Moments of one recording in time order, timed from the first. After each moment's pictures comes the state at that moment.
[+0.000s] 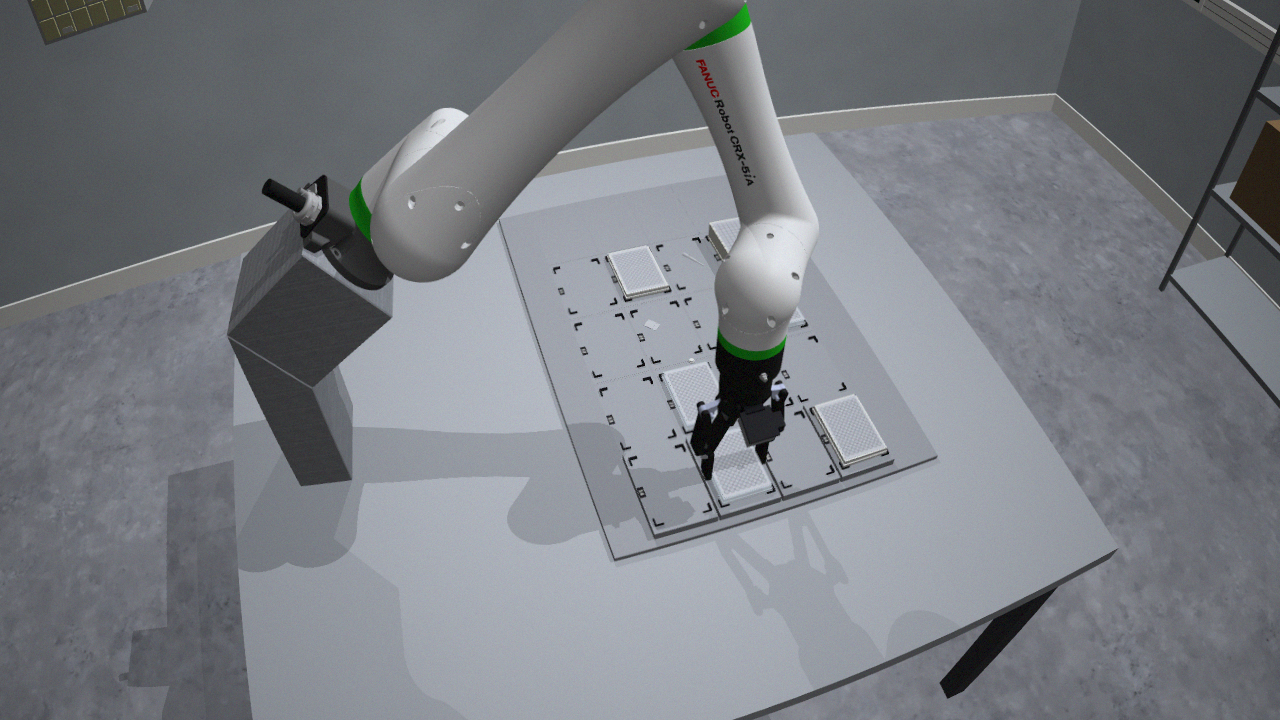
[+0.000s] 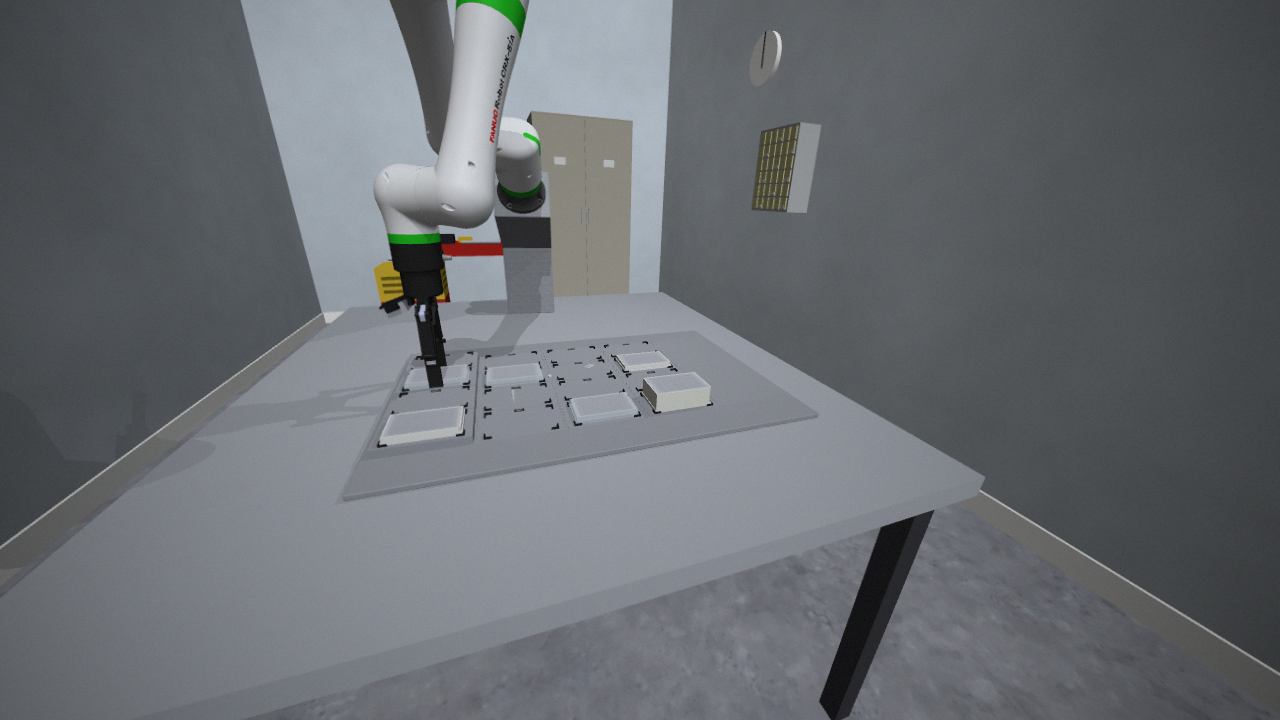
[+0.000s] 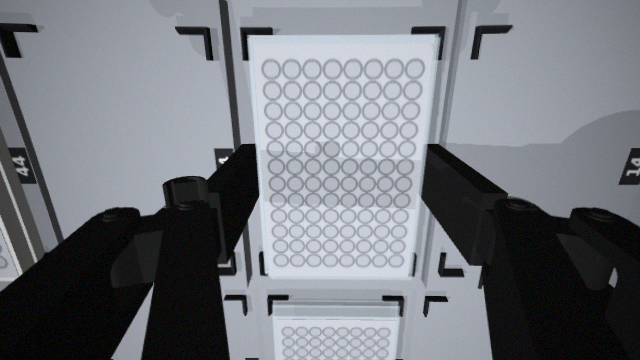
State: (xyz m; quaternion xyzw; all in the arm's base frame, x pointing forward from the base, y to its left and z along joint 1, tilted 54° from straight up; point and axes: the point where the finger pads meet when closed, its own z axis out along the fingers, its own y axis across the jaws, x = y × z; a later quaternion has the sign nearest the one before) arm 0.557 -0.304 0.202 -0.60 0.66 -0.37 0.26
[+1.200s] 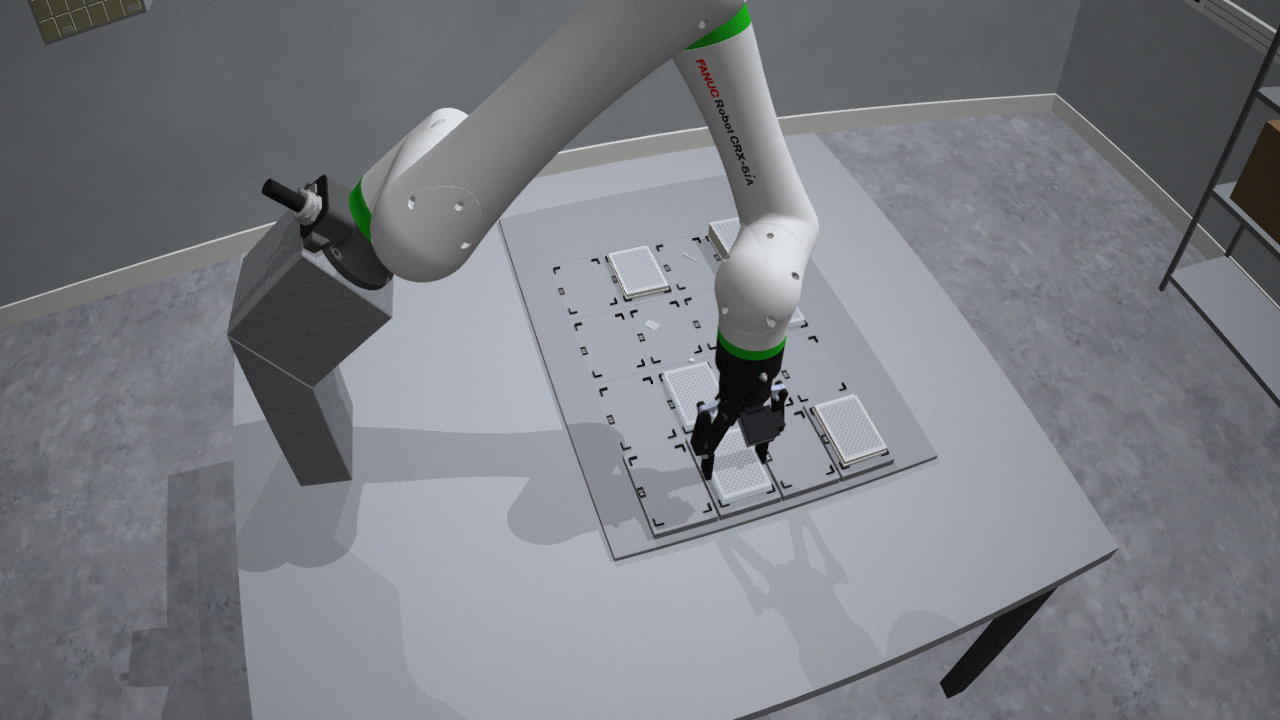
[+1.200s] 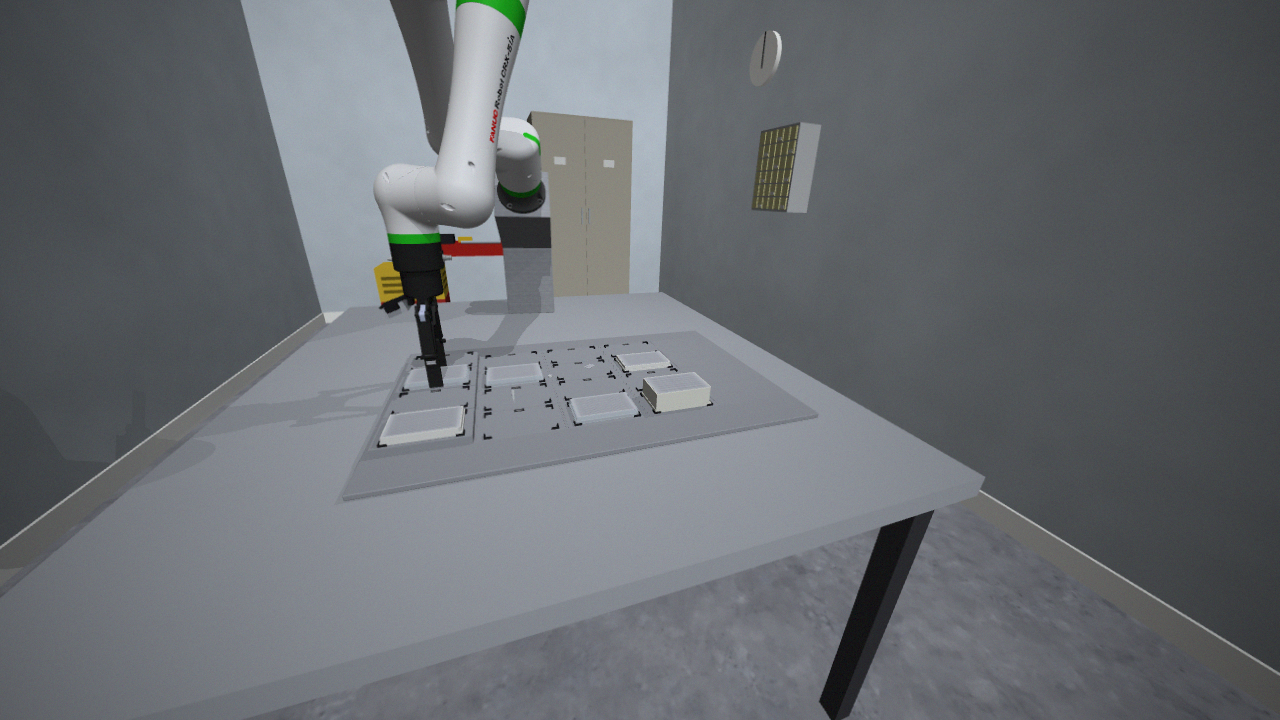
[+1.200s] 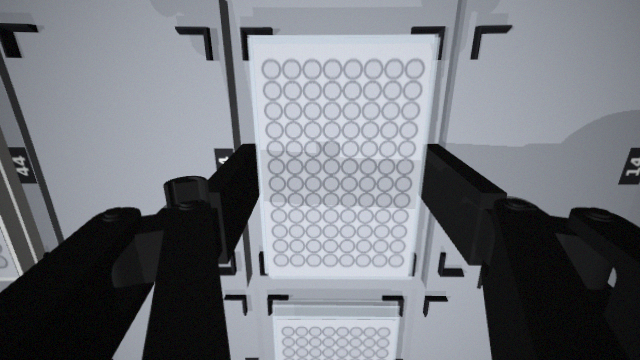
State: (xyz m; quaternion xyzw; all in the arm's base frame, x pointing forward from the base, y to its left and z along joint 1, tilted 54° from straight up) arm 0.557 -0.304 0.202 -0.60 0.66 -0.37 0.26
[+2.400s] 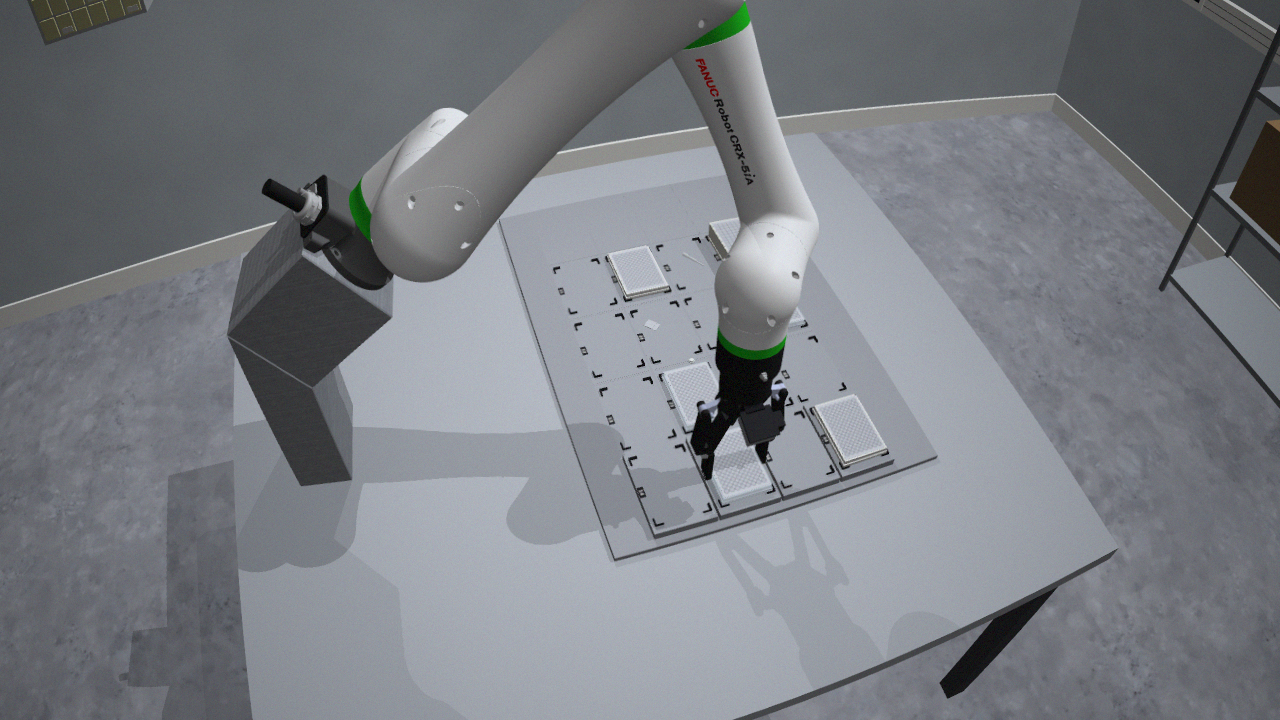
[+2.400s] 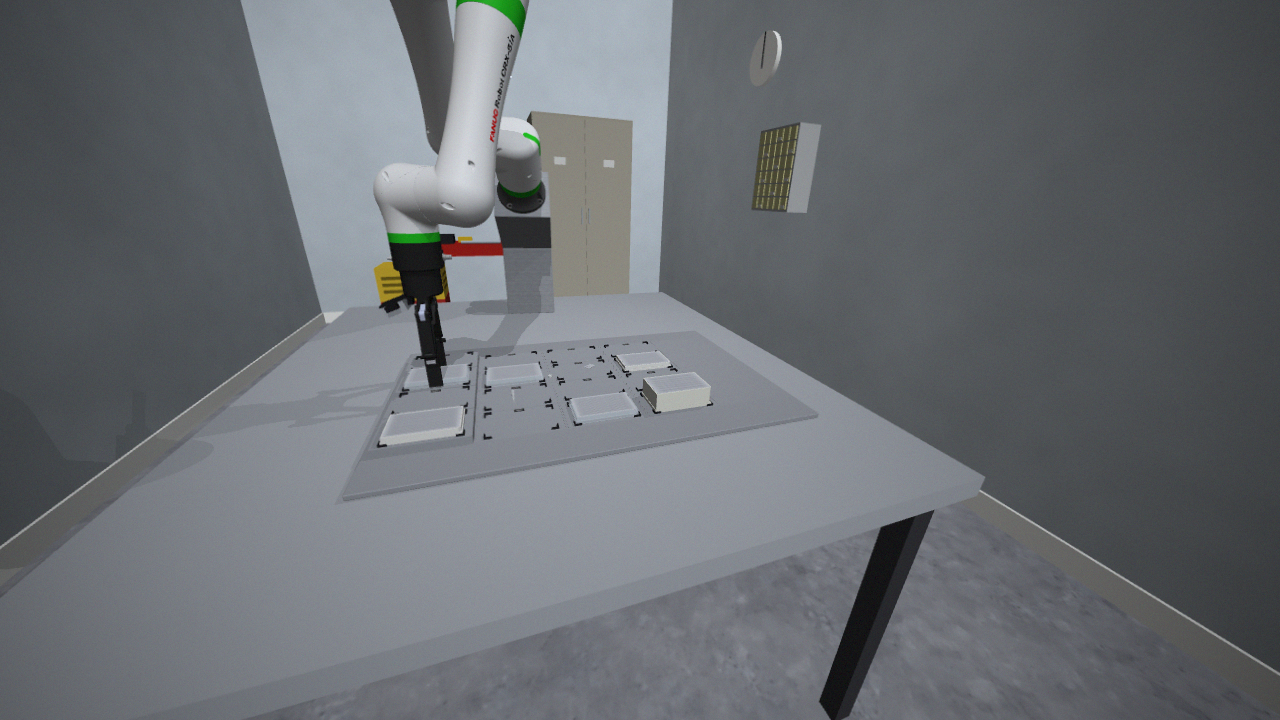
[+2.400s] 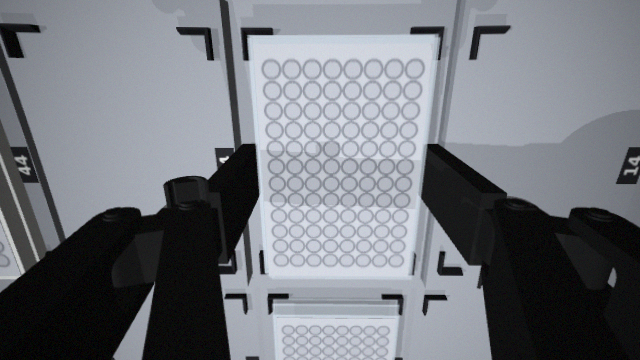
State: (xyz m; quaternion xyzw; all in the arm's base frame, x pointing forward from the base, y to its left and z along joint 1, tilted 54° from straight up) arm 0.556 -0.304 0.202 -0.60 0.66 -0.37 0.26
